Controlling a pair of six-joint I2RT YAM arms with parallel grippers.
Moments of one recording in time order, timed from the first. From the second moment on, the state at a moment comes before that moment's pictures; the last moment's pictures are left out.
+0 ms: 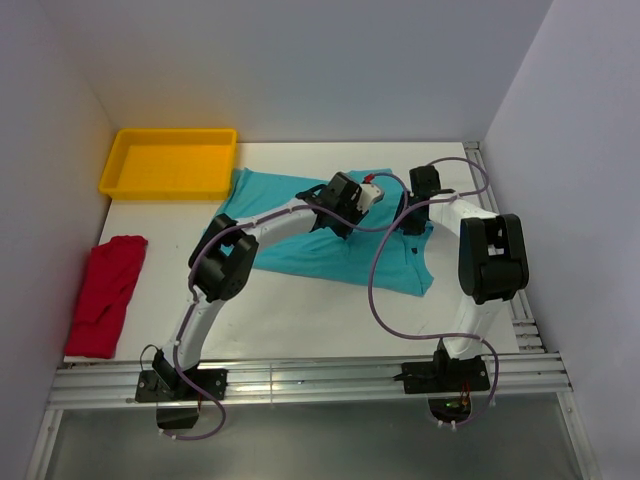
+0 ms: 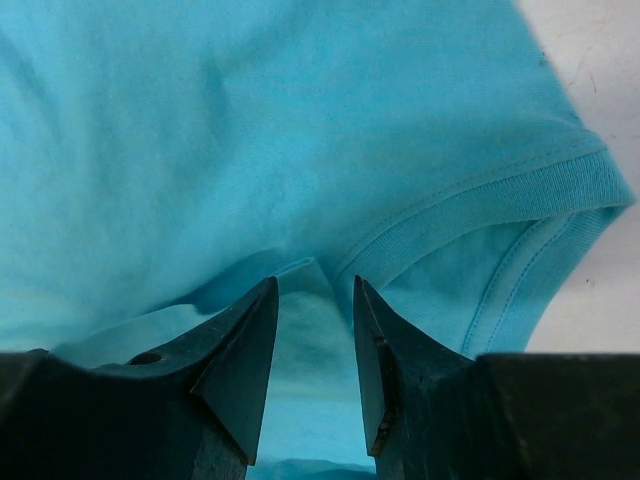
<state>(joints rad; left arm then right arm) -0.79 2.26 1.82 -0.38 0.12 0.12 0.08 1.82 1.15 -0.39 -0.02 0.44</state>
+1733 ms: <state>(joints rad) -0.19 2.59 2.34 -0.47 0.02 0.22 0.01 1.95 1.40 -0.35 -0.12 0.54</state>
